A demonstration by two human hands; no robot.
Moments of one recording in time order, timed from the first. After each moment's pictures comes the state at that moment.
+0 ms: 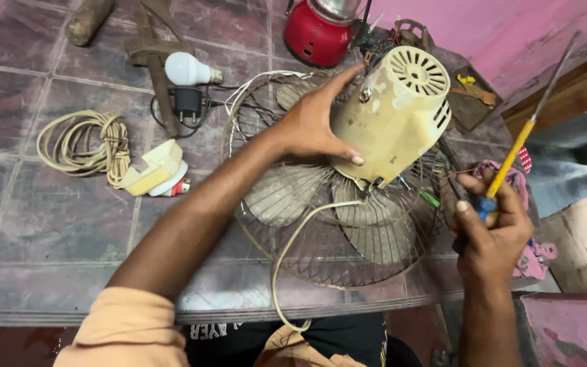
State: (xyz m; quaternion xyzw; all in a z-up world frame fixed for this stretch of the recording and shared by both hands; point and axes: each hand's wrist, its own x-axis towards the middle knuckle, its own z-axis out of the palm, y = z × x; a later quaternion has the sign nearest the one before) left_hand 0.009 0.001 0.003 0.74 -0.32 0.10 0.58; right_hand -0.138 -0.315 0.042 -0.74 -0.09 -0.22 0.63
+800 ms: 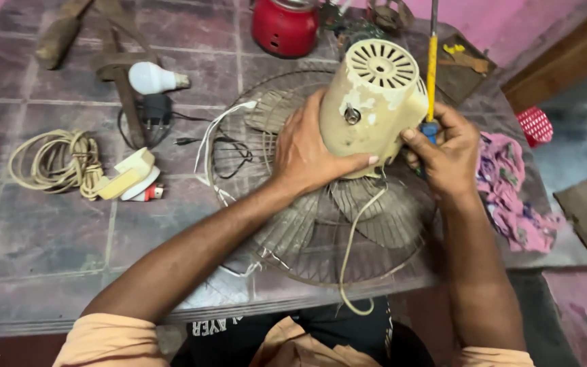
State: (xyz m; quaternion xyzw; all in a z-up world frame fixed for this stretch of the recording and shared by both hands) left_hand -0.067 -0.069 0.024 0.82 -0.14 0.21 0.52; right_hand -0.050 -0.316 0.042 -0.76 -0.14 -0.10 0.63
